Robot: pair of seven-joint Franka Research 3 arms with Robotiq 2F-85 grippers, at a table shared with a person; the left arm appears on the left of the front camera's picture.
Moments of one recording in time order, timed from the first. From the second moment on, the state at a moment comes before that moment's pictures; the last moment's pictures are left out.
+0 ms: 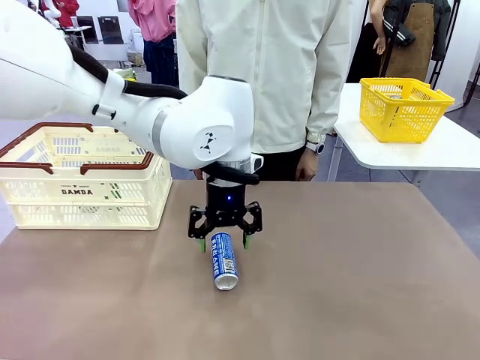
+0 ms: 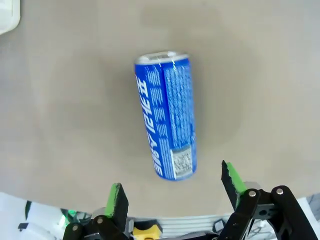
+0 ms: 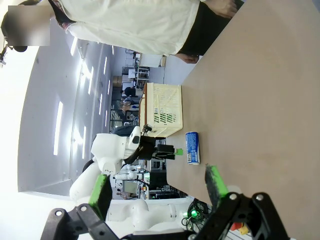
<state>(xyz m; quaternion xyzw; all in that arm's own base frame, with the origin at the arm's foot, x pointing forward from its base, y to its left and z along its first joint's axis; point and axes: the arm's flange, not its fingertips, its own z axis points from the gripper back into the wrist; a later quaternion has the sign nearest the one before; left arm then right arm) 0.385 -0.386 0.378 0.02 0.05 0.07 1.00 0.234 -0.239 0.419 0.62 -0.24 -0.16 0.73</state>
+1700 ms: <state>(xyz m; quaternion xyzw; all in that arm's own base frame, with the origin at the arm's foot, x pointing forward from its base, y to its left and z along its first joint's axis) 0.402 -0.366 0.303 -0.02 0.01 0.04 1.00 0.234 -0.239 0.419 0.62 -0.24 -0.16 0.73</state>
